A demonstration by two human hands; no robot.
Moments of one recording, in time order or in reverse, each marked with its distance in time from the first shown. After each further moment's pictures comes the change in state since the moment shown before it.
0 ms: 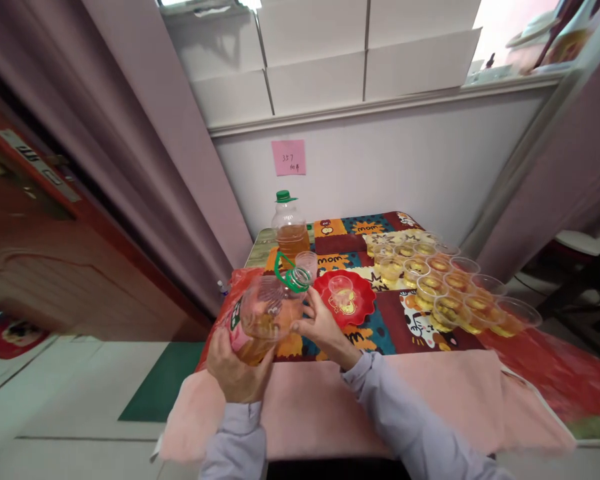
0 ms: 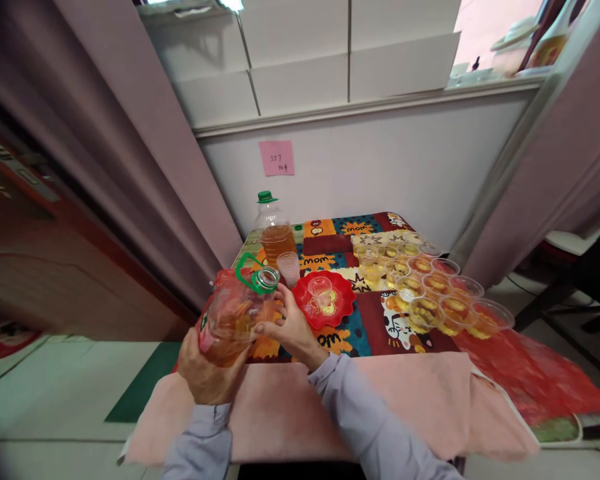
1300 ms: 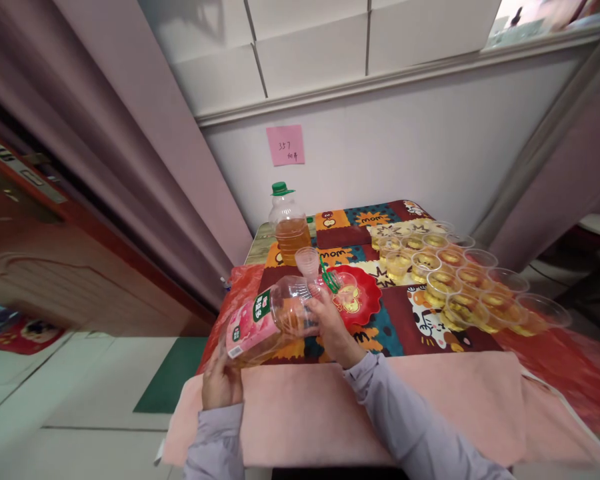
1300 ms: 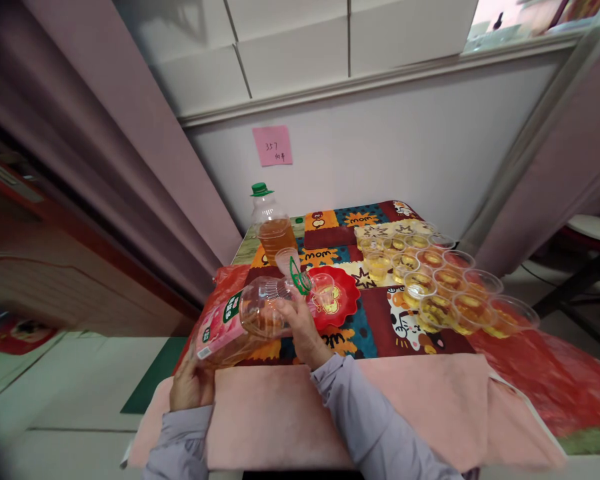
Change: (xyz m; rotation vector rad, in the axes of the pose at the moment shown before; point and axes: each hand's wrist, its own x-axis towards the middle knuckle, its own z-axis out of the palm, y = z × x) left_hand 0.013 -0.021 -0.011 -0.753 -0.004 -0.821; right_hand 0.005 -0.002 -0.006 0.236 0.167 0.189
